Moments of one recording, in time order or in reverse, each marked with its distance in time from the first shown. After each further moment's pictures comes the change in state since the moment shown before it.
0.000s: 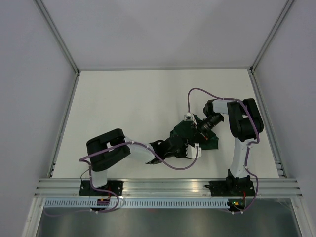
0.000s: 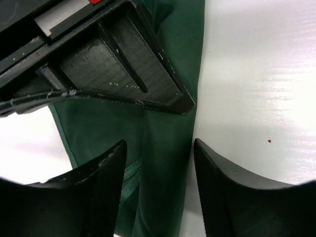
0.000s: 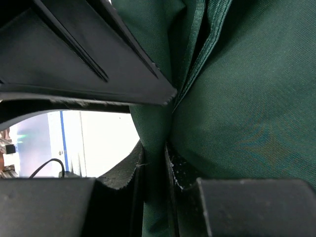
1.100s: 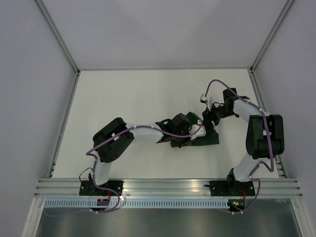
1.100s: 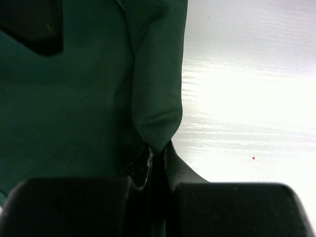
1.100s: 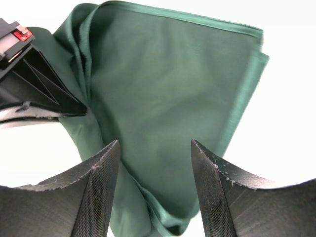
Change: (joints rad) left arm 0.176 0.121 0.370 -0.513 0.405 -0.286; right arm -0.167 -0.330 -0.090 0.436 0.103 0.307
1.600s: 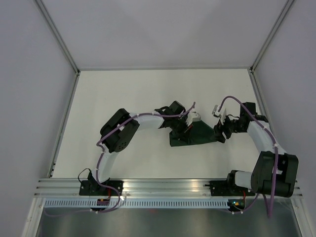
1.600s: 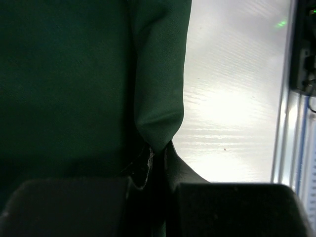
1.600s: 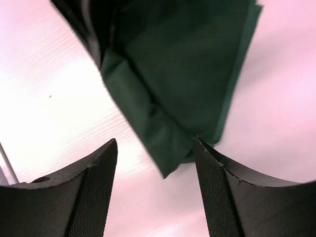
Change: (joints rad) left arm 0.164 0.169 0.224 -0.215 0.400 -0.193; right arm -0.187 -0.422 -0.265 -0.050 -0.025 -0.152
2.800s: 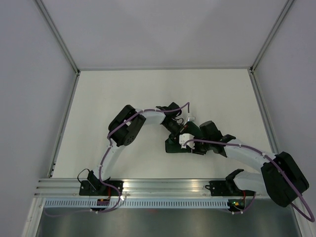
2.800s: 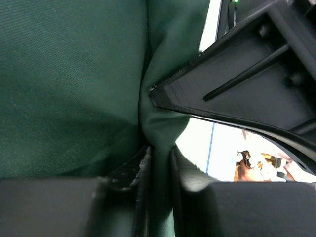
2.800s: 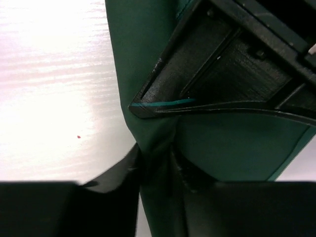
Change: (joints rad) left arm 0.076 0.197 0.154 -0.306 0.395 -0.121; right arm 0.710 -0.119 -0.365 0.524 0.426 0.142
